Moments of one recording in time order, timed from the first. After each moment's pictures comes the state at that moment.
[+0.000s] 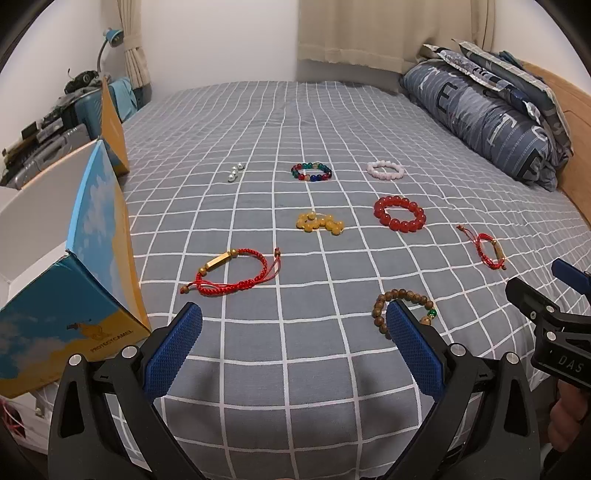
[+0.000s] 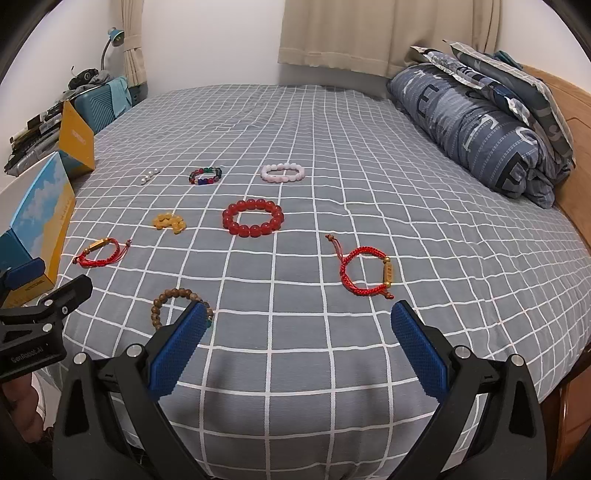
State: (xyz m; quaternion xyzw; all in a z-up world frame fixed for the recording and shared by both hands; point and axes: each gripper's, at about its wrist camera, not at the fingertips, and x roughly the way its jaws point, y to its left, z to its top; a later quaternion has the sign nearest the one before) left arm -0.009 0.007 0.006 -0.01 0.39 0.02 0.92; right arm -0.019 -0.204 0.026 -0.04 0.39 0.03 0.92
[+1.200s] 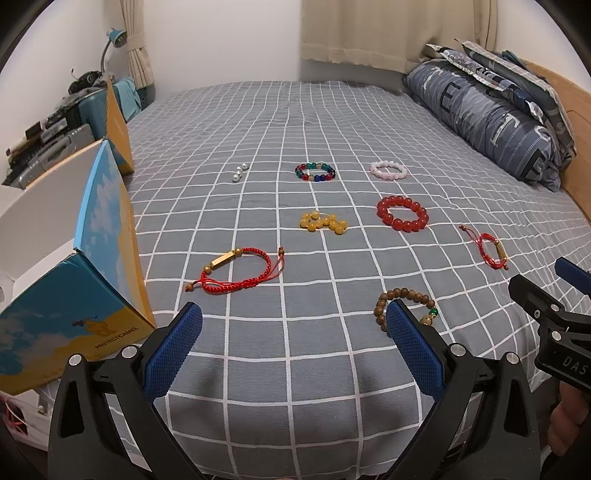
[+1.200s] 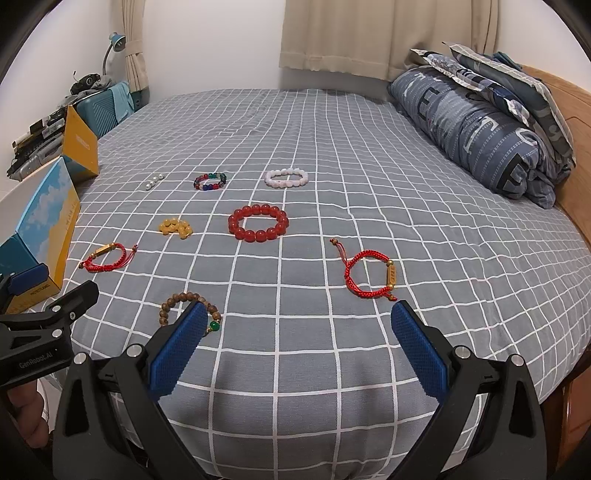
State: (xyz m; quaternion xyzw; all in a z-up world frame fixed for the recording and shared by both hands) left arm -0.013 0.006 0.009 0.00 0.39 0.03 0.92; right arm -0.023 -0.199 0.030 -0.04 0.38 0.03 0.92
